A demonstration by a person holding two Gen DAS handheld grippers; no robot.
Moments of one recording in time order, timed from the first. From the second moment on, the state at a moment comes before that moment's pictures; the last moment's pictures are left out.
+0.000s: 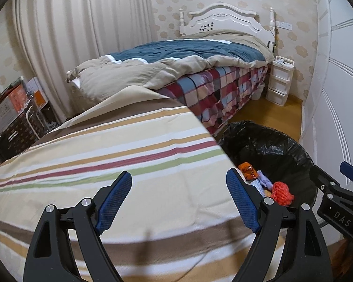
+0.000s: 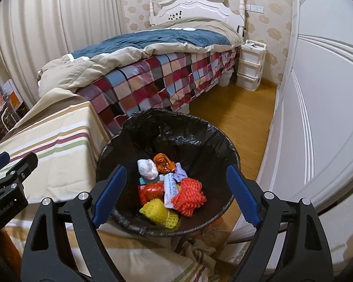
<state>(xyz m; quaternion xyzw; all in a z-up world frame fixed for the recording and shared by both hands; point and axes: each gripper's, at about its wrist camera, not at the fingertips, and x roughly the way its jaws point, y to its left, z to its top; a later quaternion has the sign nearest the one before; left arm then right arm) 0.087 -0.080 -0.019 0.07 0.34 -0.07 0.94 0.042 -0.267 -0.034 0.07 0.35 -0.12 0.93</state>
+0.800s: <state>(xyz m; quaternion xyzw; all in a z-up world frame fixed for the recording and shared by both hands) 0.001 -0.012 0.017 0.04 0.29 -0.02 0.96 -0.034 -0.210 0.015 0.04 0.29 -0.08 0.95</state>
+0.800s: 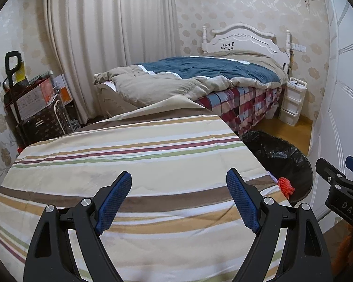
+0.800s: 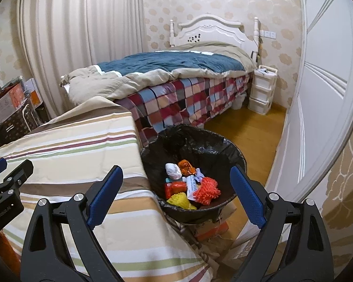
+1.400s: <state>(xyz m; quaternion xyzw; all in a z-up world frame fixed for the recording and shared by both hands) -0.008 0.002 0.024 0.02 0.28 -0.01 0.96 -0.042 -0.196 0.026 0.03 0.27 -0.07 0.96</state>
